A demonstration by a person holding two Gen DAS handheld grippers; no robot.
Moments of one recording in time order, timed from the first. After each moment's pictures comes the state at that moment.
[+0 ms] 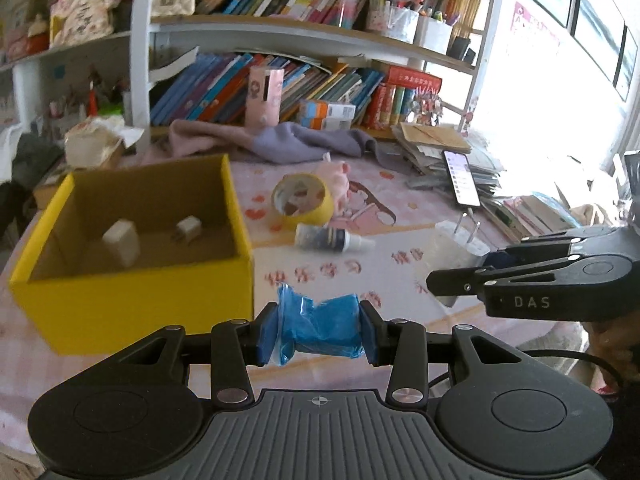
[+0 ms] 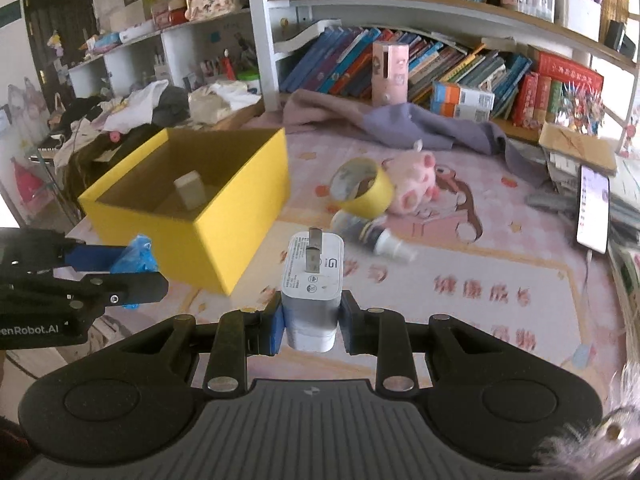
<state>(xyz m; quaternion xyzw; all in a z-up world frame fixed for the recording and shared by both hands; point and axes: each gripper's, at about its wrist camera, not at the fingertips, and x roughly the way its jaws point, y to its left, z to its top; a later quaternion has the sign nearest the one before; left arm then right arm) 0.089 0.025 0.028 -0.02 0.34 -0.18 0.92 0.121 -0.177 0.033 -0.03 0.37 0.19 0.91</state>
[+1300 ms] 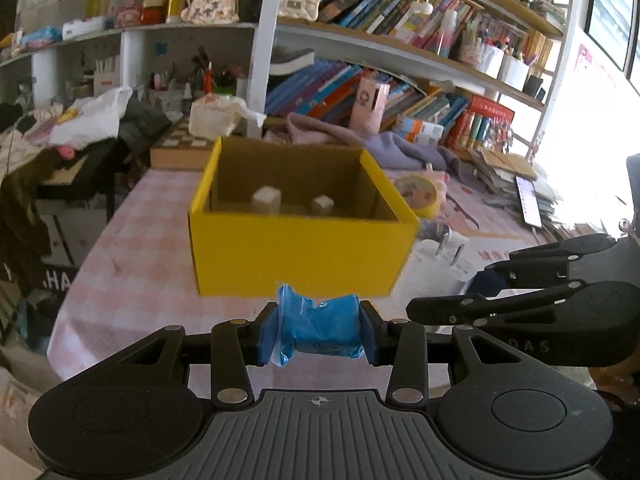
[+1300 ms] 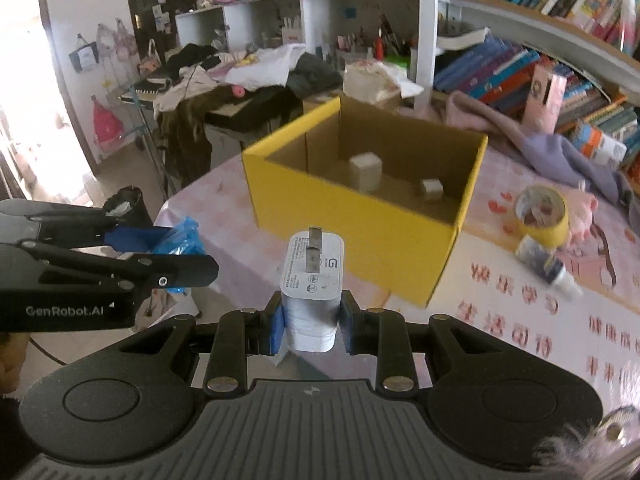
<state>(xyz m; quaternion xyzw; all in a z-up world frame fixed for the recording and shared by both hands) 0.053 0.158 0.030 -0.05 0.32 -0.09 0.94 0.090 -0.007 0.033 -0.10 0.36 0.32 0.87</state>
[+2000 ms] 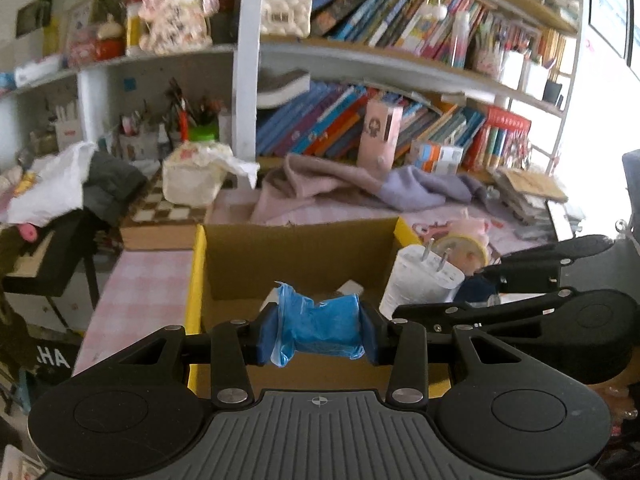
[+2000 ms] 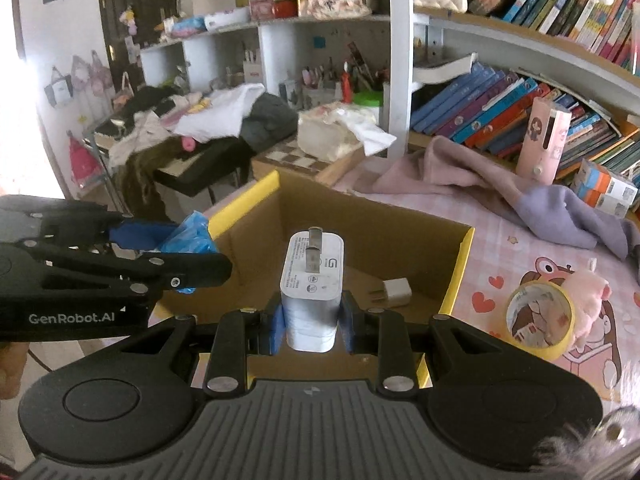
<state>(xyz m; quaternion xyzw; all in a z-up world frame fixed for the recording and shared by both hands) 0.216 0.164 0.029 -0.02 0.33 -0.11 0.94 0.247 0.019 0.035 -0.08 0.34 0.30 0.89</state>
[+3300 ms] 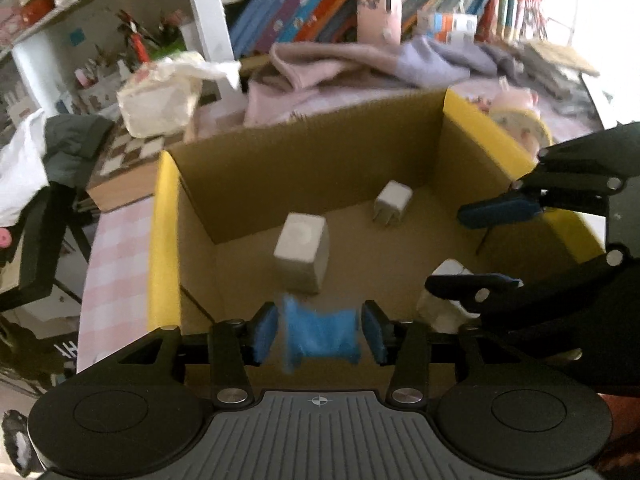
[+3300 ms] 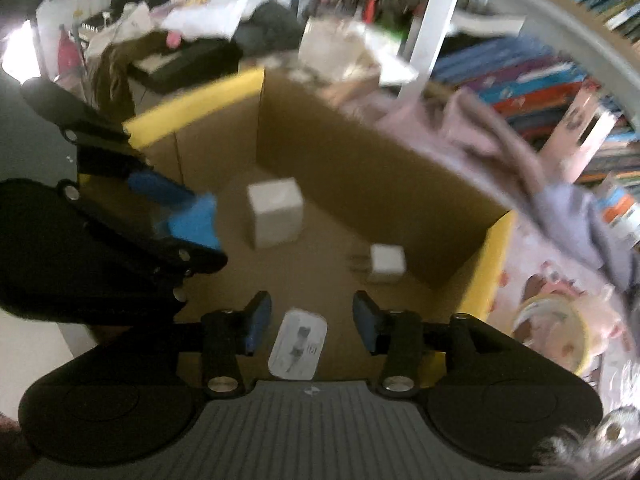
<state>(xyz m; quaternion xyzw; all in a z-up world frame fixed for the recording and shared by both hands) 0.272 0.161 -0.016 0.09 0.43 -0.10 0.89 0.282 0.056 -0.017 -0.21 0.37 0.28 0.86</state>
